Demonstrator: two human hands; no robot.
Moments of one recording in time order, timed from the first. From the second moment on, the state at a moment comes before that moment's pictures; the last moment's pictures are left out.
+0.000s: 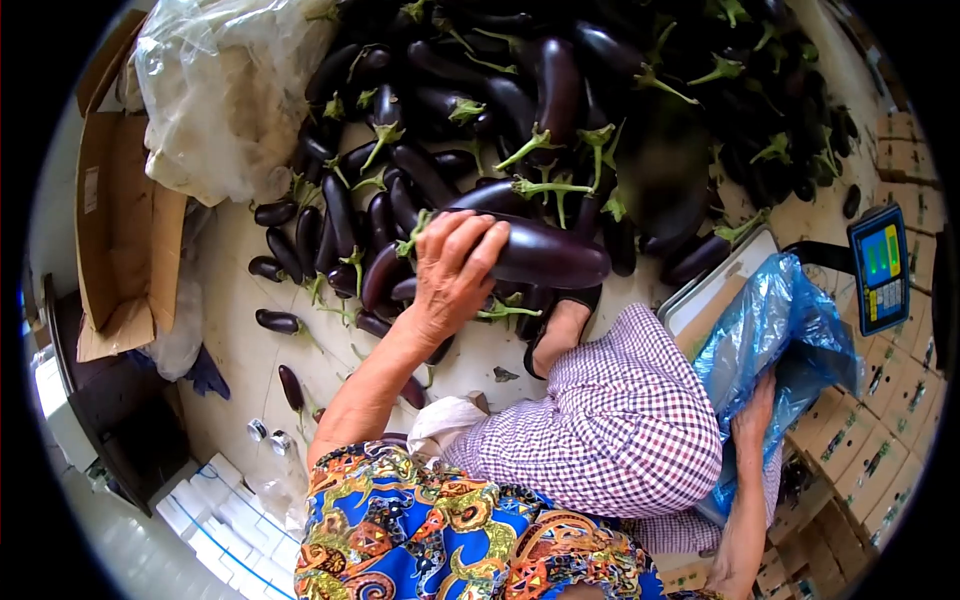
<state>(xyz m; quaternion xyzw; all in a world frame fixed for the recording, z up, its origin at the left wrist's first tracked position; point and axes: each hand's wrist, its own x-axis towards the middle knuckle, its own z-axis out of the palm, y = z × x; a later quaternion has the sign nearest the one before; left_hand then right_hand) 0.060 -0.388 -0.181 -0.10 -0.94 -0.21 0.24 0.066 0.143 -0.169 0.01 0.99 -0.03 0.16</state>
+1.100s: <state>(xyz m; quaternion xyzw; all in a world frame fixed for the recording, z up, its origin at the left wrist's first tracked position) 0.156 -0.504 -0.287 0.26 -0.95 -0.15 -0.02 0.065 0.175 -0.186 0.00 0.98 0.03 0.19</state>
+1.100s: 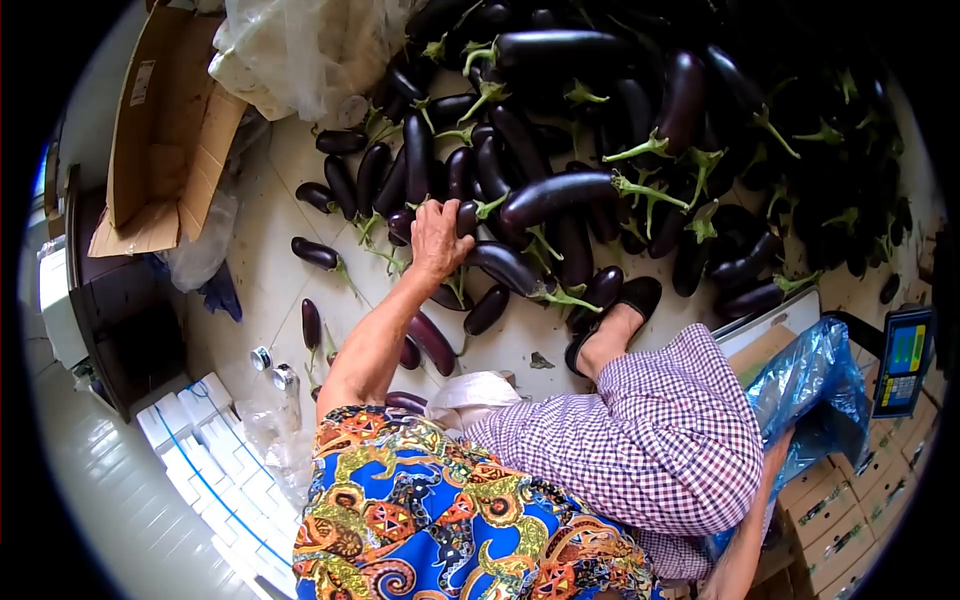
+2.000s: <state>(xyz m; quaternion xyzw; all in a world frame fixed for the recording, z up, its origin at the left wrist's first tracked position) 0.044 -0.563 -0.340 0.39 -0.90 -0.06 -0.21 0.077 0.195 -0.202 0.14 0.95 -0.24 0.12</state>
